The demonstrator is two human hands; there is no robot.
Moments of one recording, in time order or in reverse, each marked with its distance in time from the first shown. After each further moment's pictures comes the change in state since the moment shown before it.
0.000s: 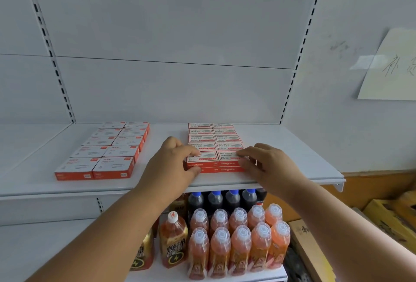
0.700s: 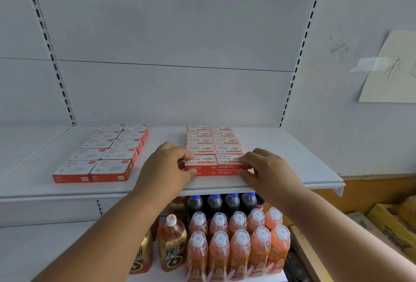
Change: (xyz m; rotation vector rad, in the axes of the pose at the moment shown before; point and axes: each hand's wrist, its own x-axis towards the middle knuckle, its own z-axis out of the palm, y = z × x) left_hand 0.000 0.005 0.001 -0.044 0.038 -0.113; right_hand -0.007 -0.003 0.002 -0.098 0.027 -0.043
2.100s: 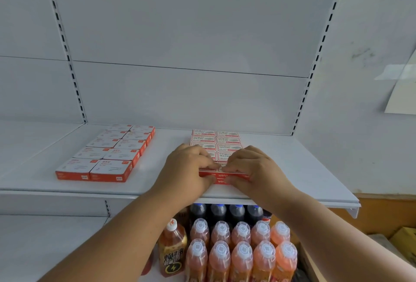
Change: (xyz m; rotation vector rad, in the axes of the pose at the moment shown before) left_hand 0.016 0.017 0.026 0.033 0.021 0.270; right_hand 0.034 0.011 0.017 0.230 0.106 -0.388
